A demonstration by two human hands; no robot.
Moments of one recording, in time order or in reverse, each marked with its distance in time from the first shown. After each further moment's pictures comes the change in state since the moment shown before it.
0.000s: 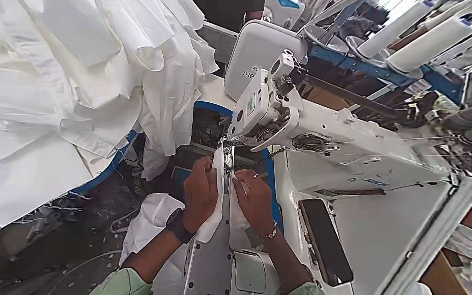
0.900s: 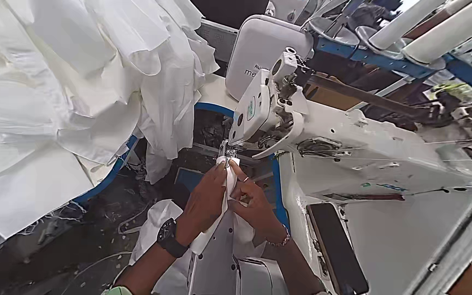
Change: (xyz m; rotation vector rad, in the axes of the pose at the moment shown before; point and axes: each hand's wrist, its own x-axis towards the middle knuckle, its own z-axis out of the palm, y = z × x) left_hand 0.006 -0.006 -0.009 0.098 -0.290 0.264; right_hand 0.007 0.005 -0.005 0.654 -0.420 0.179
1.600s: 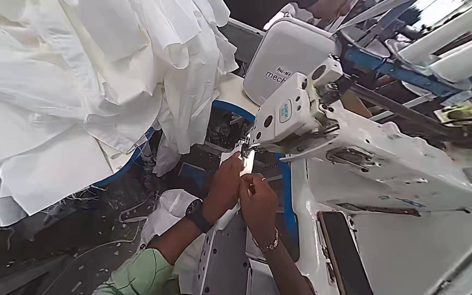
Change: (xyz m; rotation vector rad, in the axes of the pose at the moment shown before) left_hand 0.023 -0.003 0.011 -0.247 0.059 -0.169; right_hand 0.009 -0.025 0.052 -0.734 0.509 -0.022
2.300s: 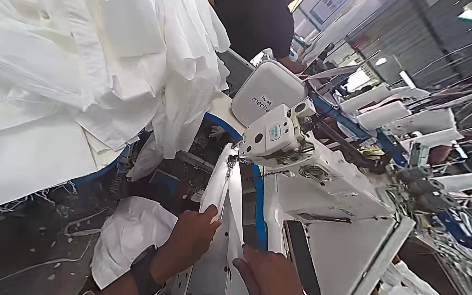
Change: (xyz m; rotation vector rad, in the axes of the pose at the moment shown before) left_hand -0.081 0.029 -0.056 0.064 -0.223 -0.068; right_hand -0.023 -0.077 -0.121 -0.506 -1.043 0.039
